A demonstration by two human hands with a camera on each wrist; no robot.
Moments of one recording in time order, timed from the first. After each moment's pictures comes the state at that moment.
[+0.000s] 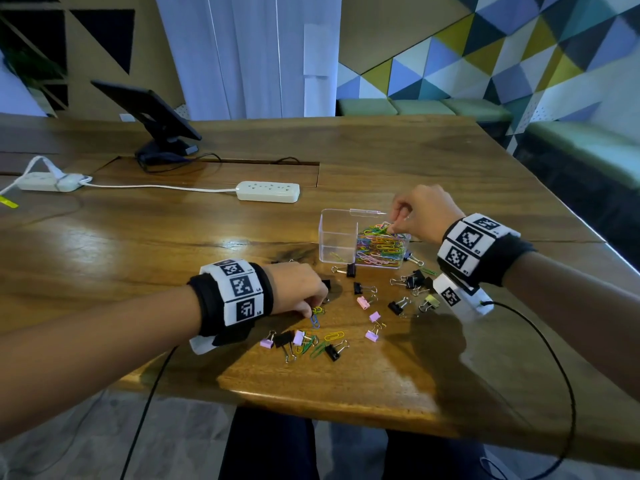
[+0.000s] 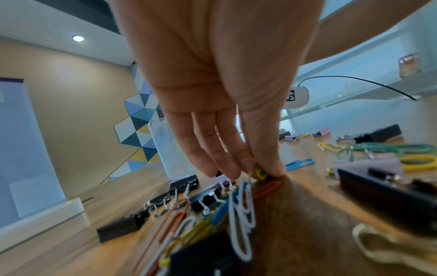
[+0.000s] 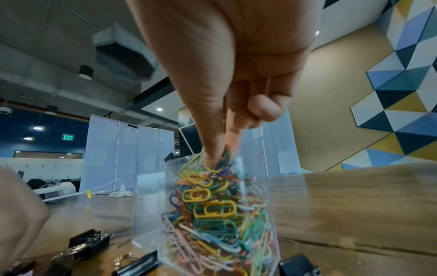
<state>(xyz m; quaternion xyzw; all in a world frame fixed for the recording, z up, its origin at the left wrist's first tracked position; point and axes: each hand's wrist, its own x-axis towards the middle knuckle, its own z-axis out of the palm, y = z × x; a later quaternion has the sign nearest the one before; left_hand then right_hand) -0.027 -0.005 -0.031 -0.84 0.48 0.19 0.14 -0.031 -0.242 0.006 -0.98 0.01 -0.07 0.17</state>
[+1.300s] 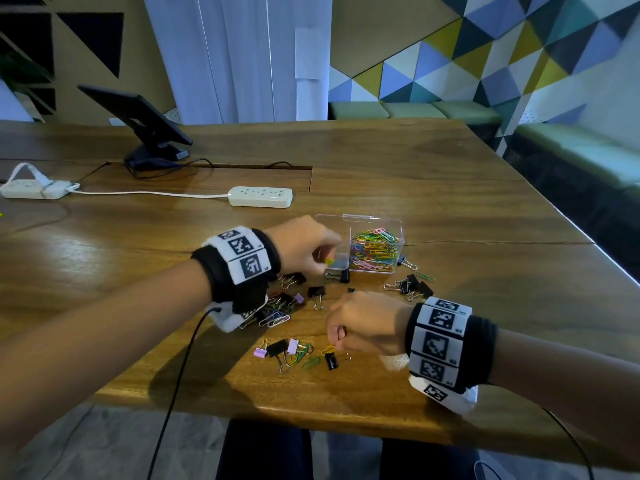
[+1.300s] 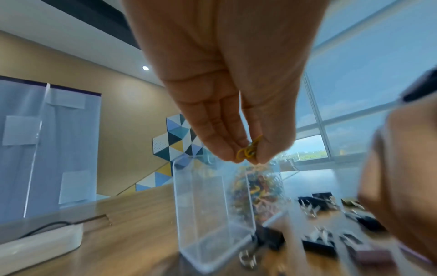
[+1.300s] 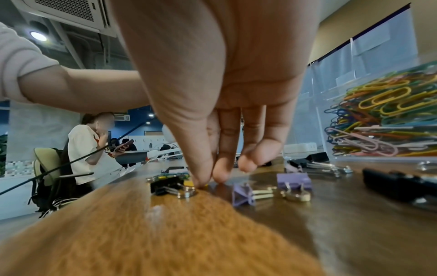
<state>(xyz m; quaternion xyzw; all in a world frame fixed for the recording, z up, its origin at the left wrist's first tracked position) 0.005 -0.023 -0.002 -0.87 0.49 0.05 -0.05 -0.105 -0.160 -0.040 -0.94 -0.29 0.16 0.07</state>
